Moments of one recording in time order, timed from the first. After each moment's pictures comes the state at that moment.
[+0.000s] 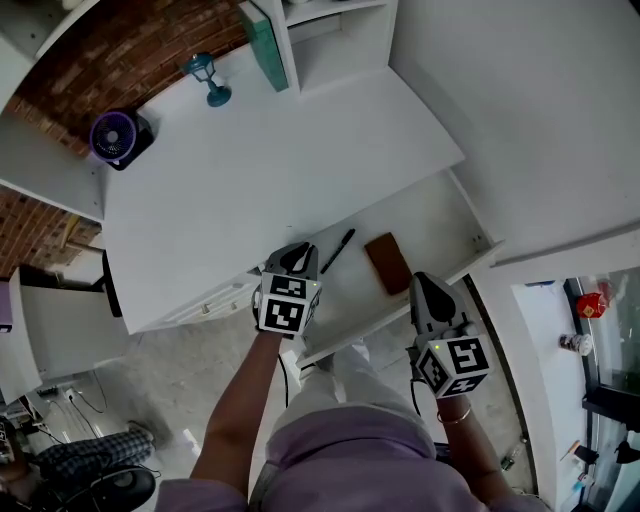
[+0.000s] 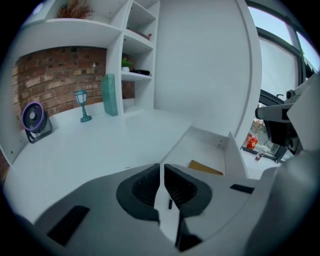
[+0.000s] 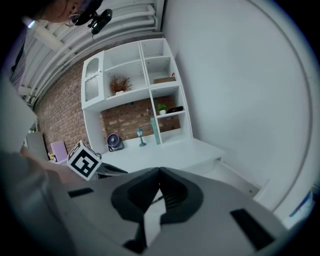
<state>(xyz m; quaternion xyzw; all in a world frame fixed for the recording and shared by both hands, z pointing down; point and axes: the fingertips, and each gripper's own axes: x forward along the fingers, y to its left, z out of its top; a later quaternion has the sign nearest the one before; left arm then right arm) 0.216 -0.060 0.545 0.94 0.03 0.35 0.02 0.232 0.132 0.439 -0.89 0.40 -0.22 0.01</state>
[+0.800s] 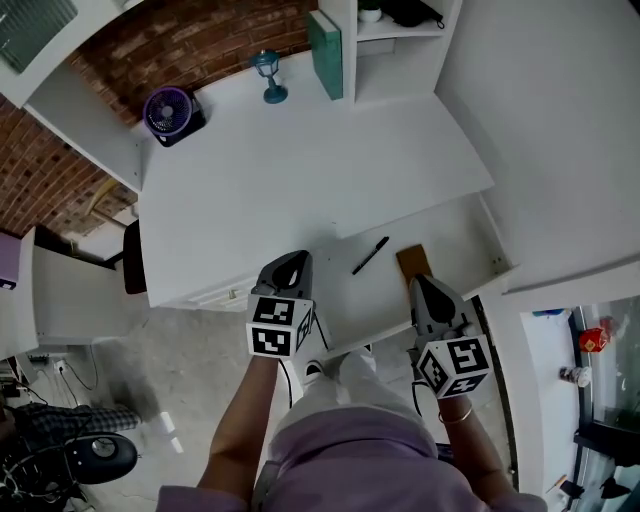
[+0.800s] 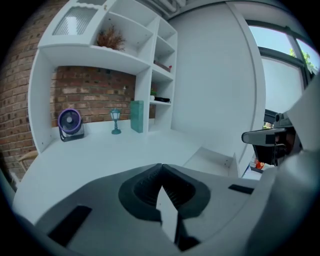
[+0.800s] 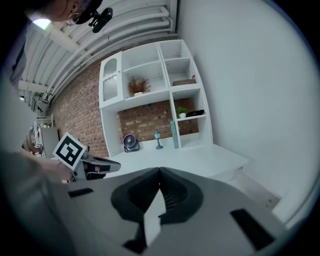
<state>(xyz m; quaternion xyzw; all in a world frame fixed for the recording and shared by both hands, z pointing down) 0.128 -0.120 0.461 0.97 -0.06 0.25 0.06 0.183 0.067 0.410 -0.86 0.47 -0.19 -0.01</state>
